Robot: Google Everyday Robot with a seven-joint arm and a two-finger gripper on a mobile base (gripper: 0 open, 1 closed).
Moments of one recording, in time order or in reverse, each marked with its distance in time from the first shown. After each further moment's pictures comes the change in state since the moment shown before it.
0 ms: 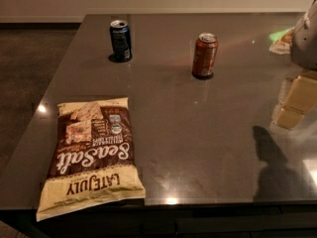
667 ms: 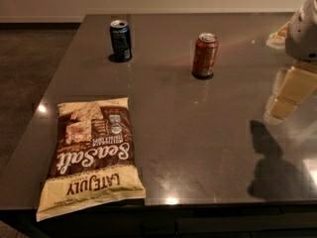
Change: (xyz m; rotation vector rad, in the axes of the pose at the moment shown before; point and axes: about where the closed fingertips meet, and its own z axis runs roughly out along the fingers) arm -0.005 -0.016 0.003 0.007 -0.016 0.023
